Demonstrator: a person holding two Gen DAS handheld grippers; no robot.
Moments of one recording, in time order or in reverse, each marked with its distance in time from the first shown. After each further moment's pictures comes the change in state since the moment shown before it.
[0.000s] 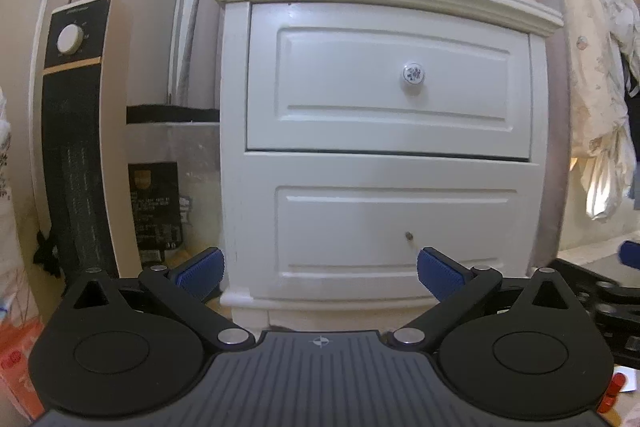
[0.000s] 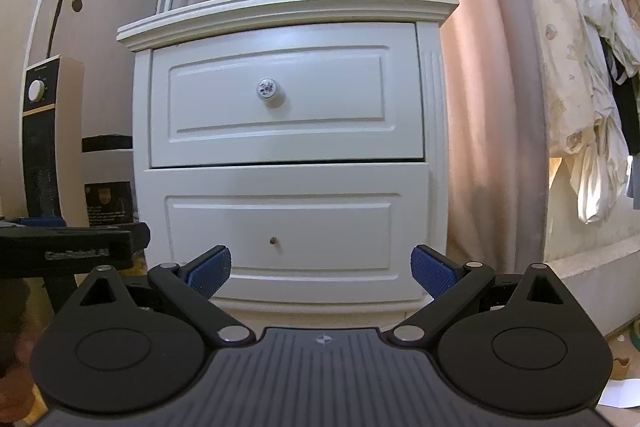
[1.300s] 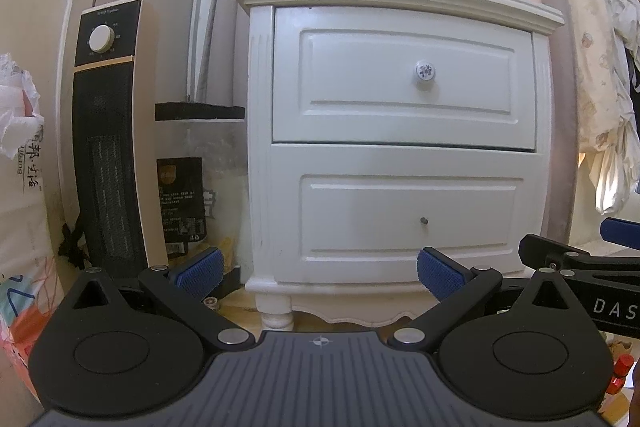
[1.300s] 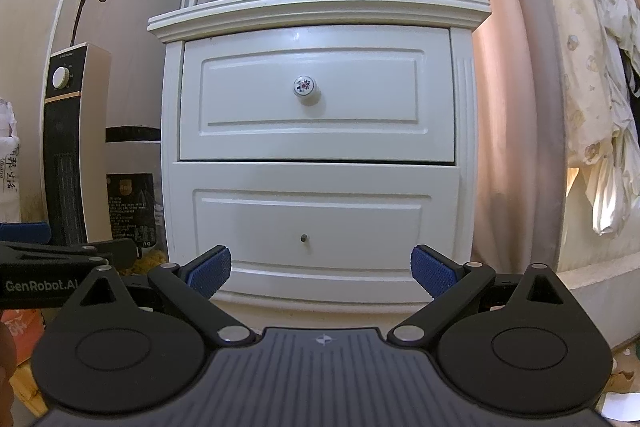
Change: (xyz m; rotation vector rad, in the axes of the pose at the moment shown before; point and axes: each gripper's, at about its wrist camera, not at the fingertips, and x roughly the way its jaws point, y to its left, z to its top) left arm -0.024 0.007 -0.015 0.011 -0.004 0.049; right arm 0.000 0.021 -0.003 -0.041 -0.001 0.043
